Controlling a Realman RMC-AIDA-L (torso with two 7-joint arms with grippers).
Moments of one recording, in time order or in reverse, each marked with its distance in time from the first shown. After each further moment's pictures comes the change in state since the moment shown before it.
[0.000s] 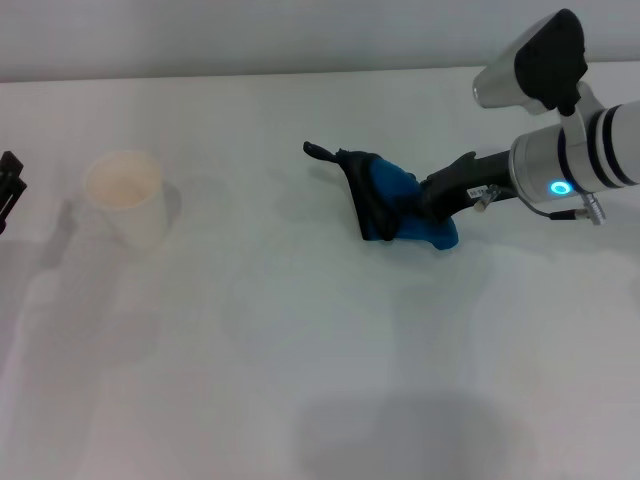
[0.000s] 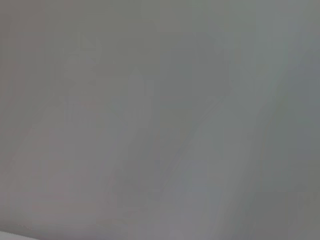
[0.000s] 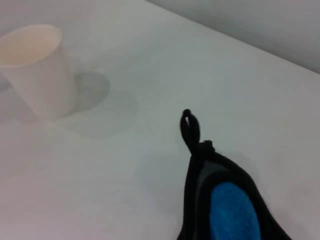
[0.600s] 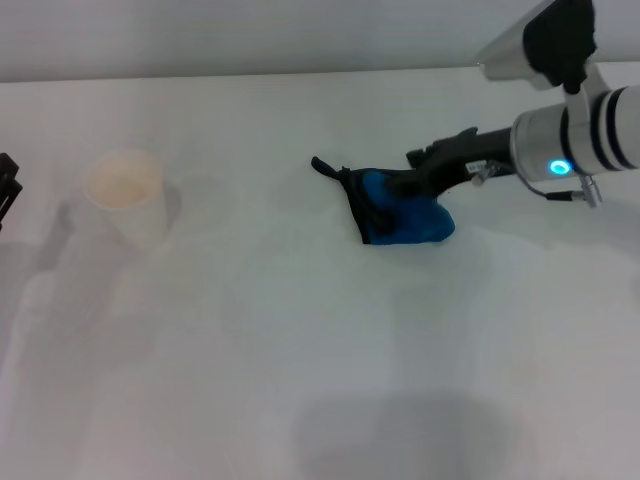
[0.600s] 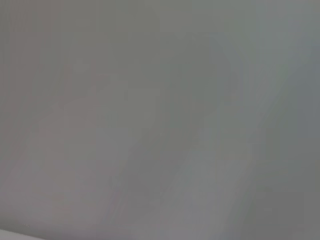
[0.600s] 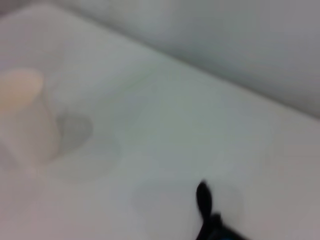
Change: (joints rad) left arm 0.006 0.000 -0.003 -0.001 -0.003 -0.005 0.000; right arm -0.010 0.005 0.027 -0.036 0.028 -0.035 0.020
